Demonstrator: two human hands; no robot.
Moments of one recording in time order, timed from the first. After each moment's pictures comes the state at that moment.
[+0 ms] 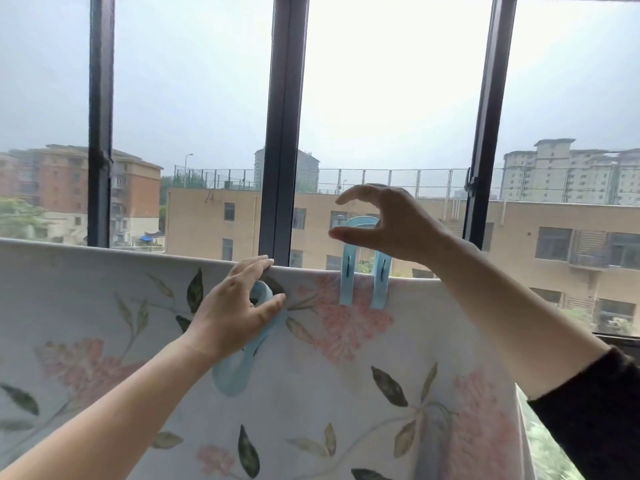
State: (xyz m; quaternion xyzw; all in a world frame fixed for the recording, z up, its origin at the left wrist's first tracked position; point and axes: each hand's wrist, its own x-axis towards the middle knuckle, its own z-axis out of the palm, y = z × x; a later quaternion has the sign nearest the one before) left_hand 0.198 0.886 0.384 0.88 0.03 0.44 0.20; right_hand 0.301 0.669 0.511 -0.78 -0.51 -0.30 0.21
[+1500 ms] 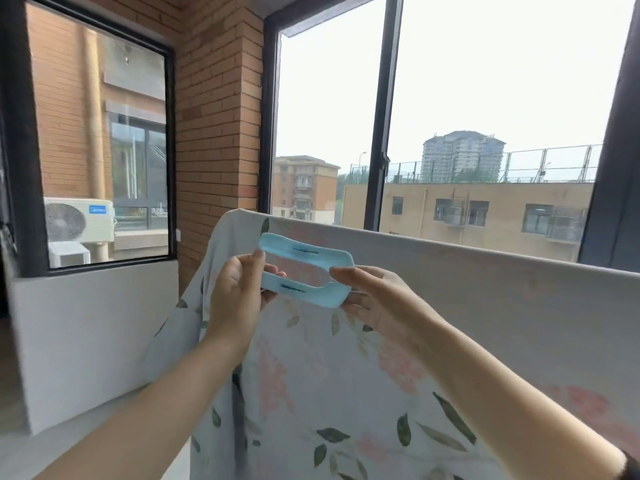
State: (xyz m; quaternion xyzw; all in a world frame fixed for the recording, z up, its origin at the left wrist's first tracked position) left_hand -0.125 1.316 0.353 0.55 0.21 0.63 0.51; right_hand 0.026 1.204 0.383 -0.54 -0.52 0.33 0.58
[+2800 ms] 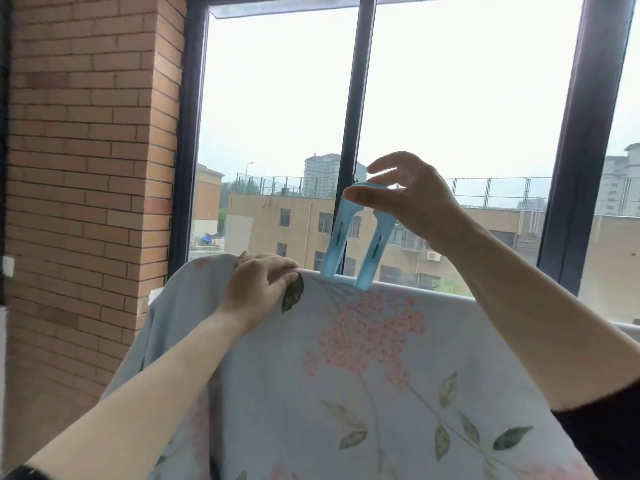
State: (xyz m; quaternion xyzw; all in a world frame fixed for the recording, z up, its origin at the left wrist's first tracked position) left_hand -0.064 1.680 0.403 0.83 0.09 0.52 0.18; right_hand 0.015 1.464 0.533 -0.68 -0.50 -0.21 0.50
